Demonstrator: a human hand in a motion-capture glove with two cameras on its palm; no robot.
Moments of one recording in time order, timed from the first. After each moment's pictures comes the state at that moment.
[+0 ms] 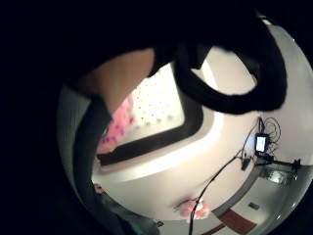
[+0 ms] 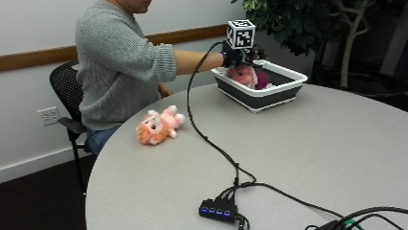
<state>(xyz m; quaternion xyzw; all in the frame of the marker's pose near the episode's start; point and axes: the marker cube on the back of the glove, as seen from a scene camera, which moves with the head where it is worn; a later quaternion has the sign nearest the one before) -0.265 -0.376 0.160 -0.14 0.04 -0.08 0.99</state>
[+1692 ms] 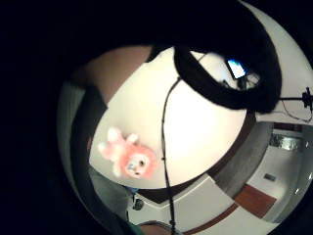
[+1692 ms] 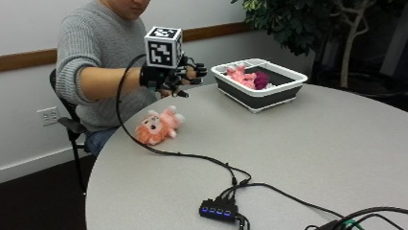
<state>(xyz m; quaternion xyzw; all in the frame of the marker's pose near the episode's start) 0.036 -0.169 0.030 -0.18 -0.01 0.01 0.98</state>
